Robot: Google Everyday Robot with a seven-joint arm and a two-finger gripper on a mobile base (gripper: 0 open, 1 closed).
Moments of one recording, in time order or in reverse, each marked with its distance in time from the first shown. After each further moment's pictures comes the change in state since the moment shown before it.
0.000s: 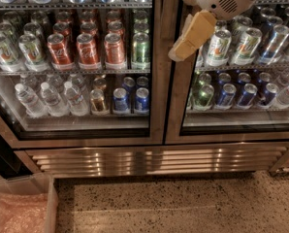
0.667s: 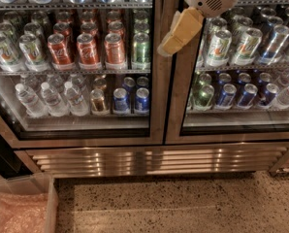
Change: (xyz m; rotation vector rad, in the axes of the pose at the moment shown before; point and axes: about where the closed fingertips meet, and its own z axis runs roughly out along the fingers) arm -0.023 -0.009 0.021 -0.008 -0.052 -0.027
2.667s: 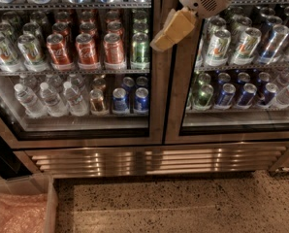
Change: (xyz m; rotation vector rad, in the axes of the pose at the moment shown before) arm -0.007 0.003 0.011 -0.056 -0.054 -0.028
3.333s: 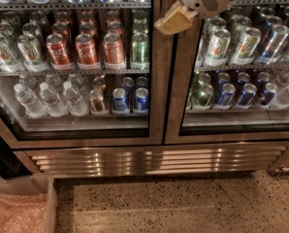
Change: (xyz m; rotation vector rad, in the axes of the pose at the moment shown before) arm 0.000 0.000 0.000 0.000 0.000 0.000
